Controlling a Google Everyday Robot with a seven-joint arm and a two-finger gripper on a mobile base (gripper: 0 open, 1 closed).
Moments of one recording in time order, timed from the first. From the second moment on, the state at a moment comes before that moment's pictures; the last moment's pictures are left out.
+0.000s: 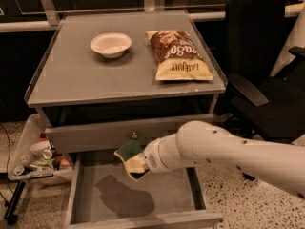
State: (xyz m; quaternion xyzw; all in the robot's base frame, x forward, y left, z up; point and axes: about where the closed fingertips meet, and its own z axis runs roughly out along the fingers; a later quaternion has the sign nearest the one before) arm 0.456 0.031 0.671 -0.28 0.89 0.27 0.24
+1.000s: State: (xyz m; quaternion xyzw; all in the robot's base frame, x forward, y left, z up) arm 0.473 0.059 0.764 -0.32 0.86 0.26 0.28
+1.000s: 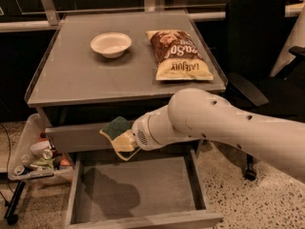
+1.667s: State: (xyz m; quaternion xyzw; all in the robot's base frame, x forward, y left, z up) arm 0.516 0.070 0.858 -0.36 0.83 0.25 0.35
